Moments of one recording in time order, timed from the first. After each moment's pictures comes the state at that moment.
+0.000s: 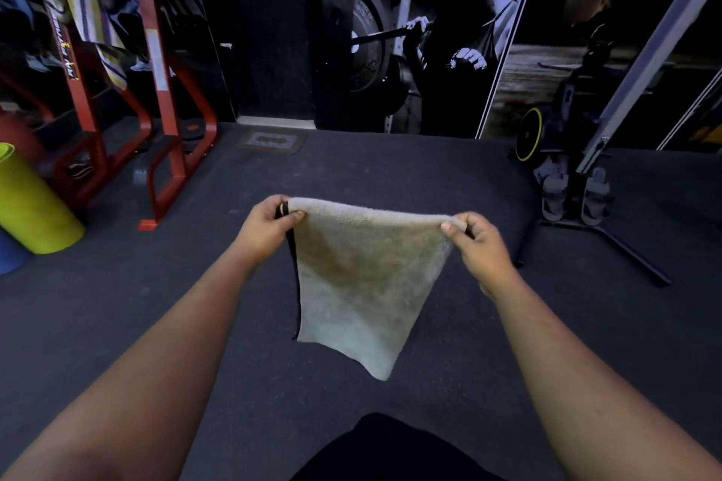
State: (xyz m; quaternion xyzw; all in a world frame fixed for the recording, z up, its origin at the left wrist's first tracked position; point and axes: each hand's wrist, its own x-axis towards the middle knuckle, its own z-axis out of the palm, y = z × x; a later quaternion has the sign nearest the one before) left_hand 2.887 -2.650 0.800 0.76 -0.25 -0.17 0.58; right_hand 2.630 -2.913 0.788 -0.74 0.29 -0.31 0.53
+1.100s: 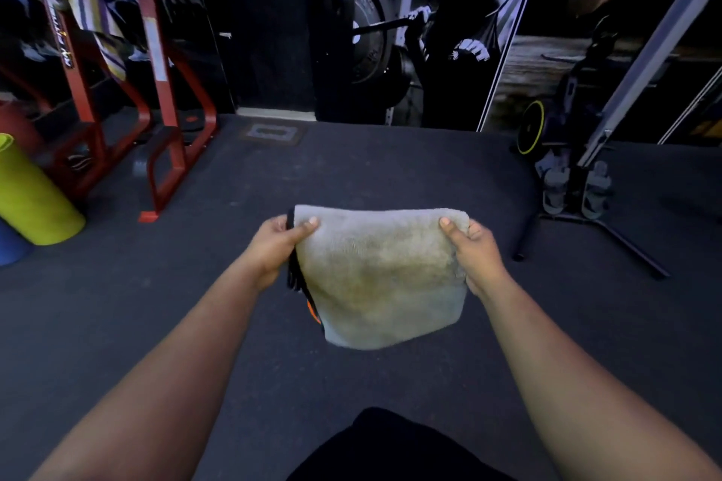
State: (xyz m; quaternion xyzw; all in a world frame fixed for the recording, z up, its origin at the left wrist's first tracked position) left_hand 2.846 -2.634 0.798 0.68 -0.17 -0.30 0.64; right_hand 2.636 -2.888 0.780 -0.60 0.32 -0.27 0.68
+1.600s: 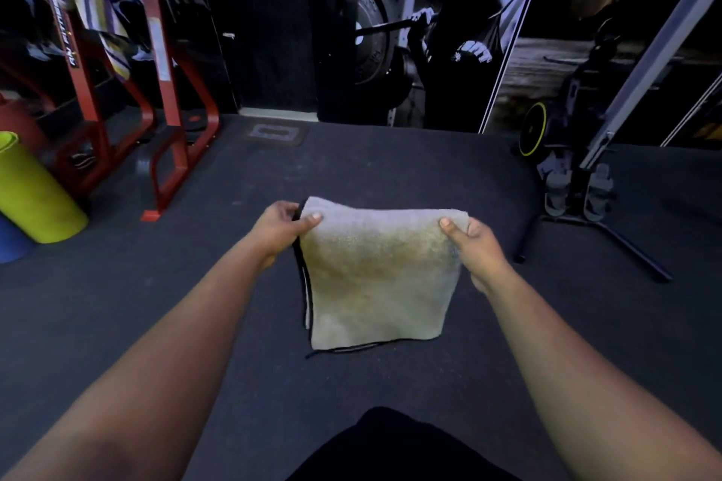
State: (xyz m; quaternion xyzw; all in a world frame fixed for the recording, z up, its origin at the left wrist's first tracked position) left_hand 2.884 -2.645 0.789 0.78 -0.21 -0.26 0.52; right_hand 2.638 -2.893 0.784 -0.63 0.34 -0.24 0.66
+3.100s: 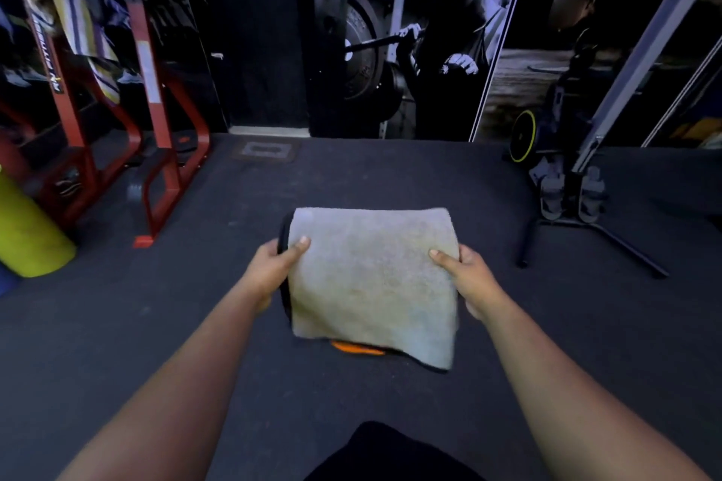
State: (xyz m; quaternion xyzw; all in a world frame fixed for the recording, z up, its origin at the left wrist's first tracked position) left_hand 2.917 -2.585 0.772 0.72 -0.19 -0.31 0.59; right_hand 2.686 -2.836 0.759 -0.62 0.35 -0.21 0.67
